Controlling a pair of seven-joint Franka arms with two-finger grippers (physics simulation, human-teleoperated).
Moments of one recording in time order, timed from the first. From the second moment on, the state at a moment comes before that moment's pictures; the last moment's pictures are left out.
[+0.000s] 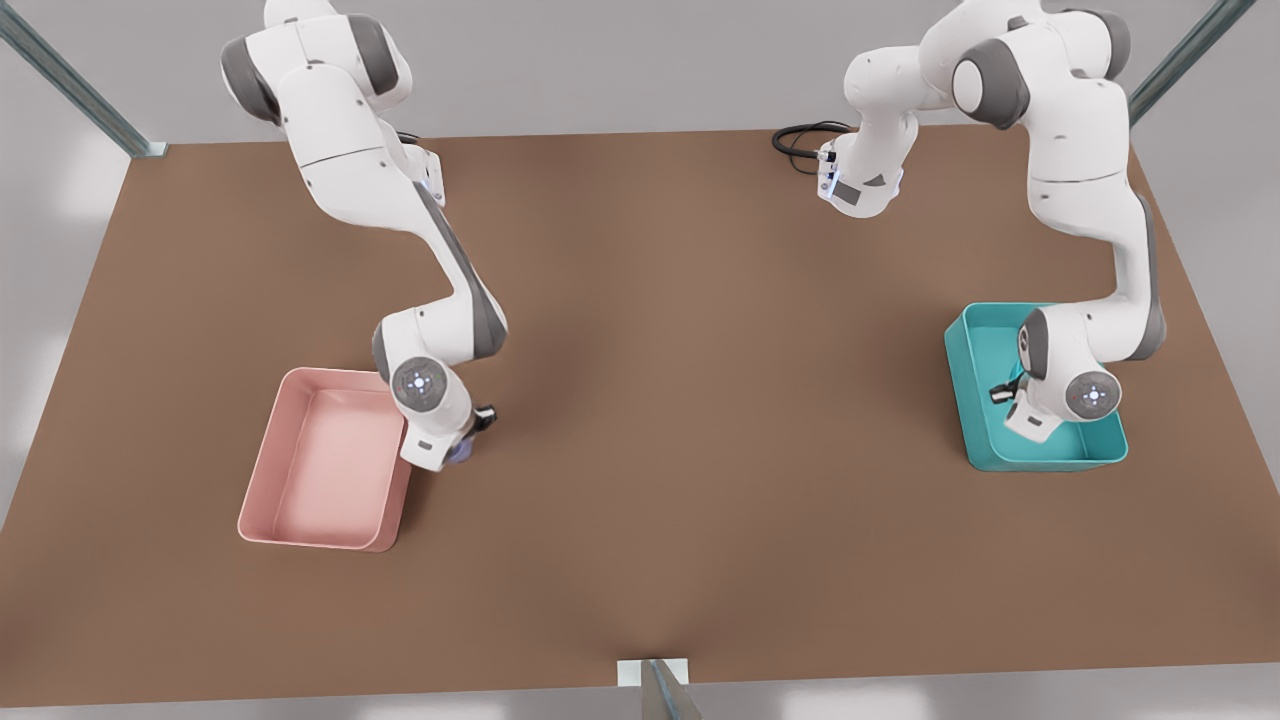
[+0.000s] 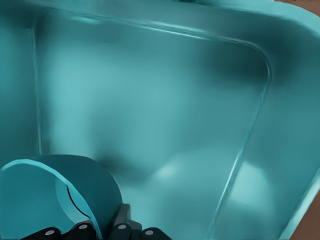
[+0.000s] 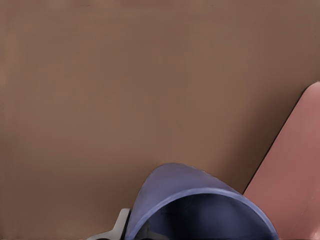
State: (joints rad) left arm 0.06 0.53 0.20 -1.93 0.28 2.13 -0.15; right arm 0.49 0.48 -0.15 -1.77 0.04 2.17 -0.05
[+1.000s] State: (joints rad) left arm -0.08 0.28 -0.04 -1.32 0.00 1.30 -0.11; right arm 0.14 0.61 -0.16 -1.67 0.03 2.35 -0.54
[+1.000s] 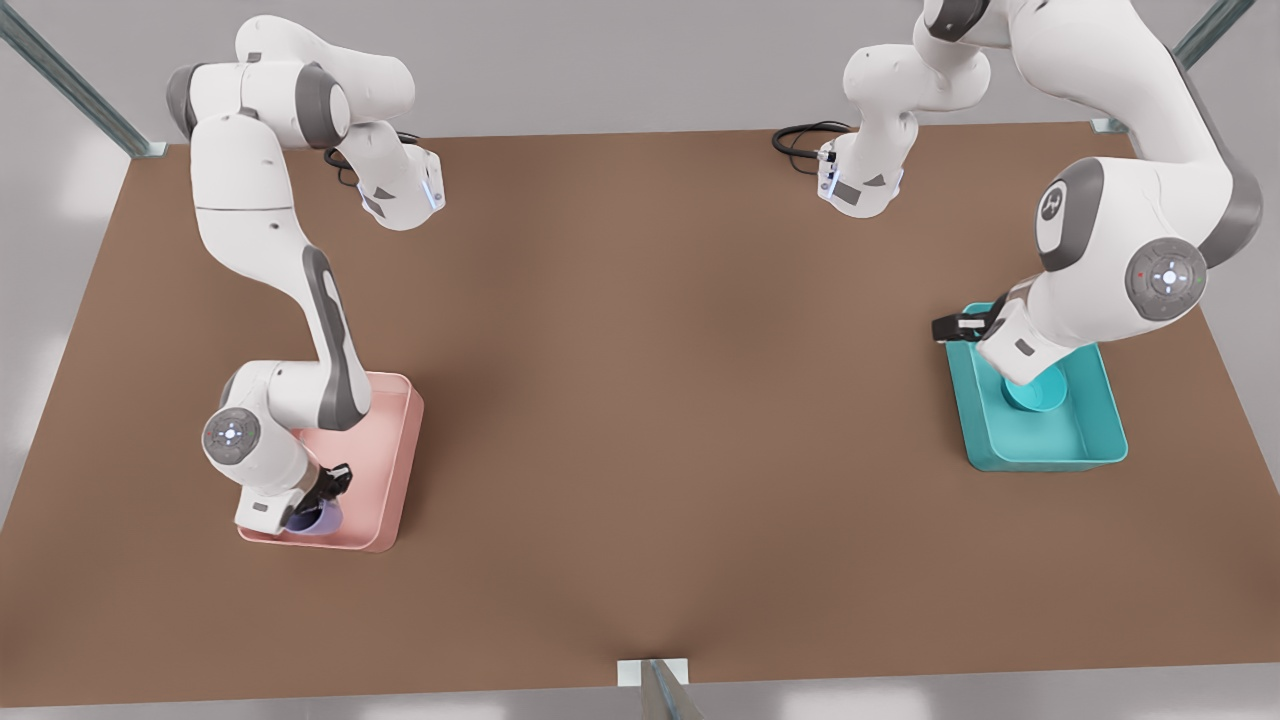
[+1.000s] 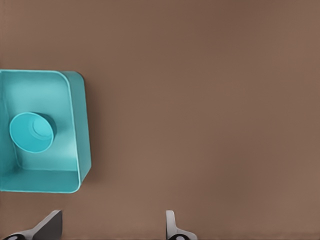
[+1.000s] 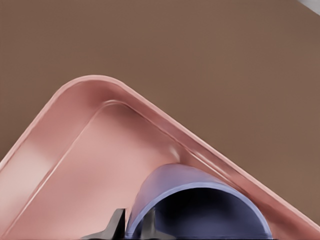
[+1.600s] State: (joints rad) left arm -0.08 0.27 -0.04 -1.32 0.02 1.28 -0.12; right arm 0.23 0.20 -0.16 -1.58 0.06 1.97 -0.50
